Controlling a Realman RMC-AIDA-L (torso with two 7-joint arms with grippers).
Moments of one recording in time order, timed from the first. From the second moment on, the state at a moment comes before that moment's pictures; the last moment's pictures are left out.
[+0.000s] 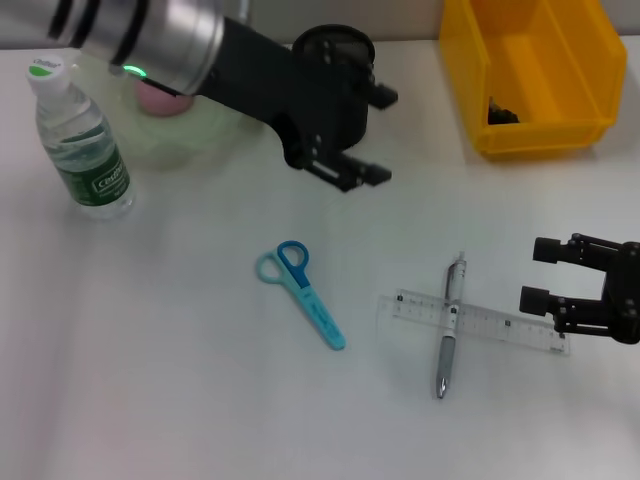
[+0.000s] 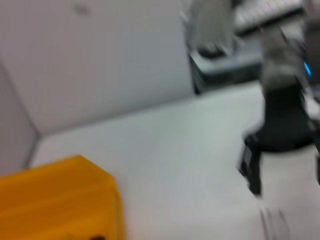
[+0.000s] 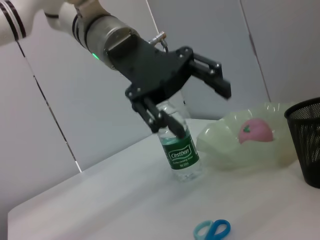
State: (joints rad) left arm -0.98 -2.05 0.94 0.82 2.22 1.59 -1.33; right arm 0.35 2.00 -0.58 -0.57 -1.99 -1.76 1.28
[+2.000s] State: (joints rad) left arm -0.98 -2.08 1.92 0.98 2.46 1.36 -1.32; right arm 0.37 2.01 -0.55 -0.54 -2.01 -1.69 1.35
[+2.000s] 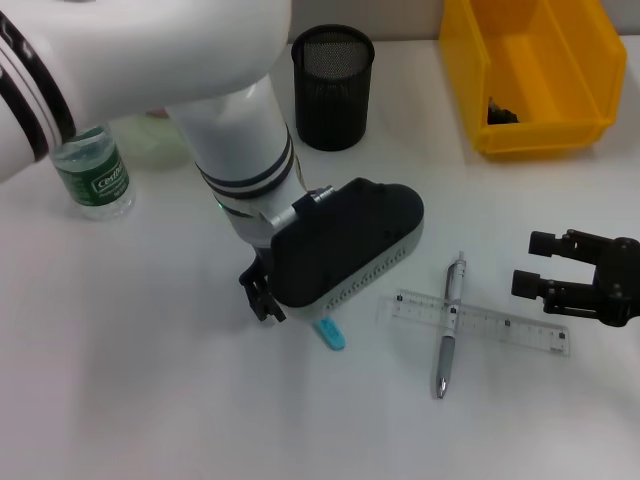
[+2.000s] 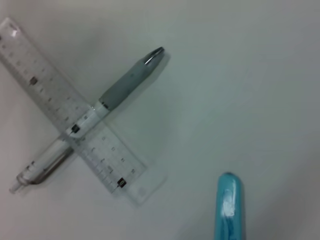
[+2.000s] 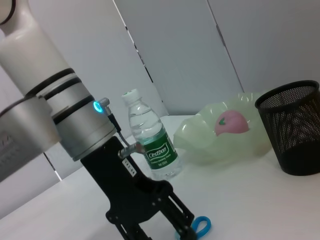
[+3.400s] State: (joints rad) left arm -0.99 -2.08 2.04 0.96 2.44 1.30 -1.37; right arm 0.38 2.01 -0.56 -0.54 -2.01 -1.70 1.35
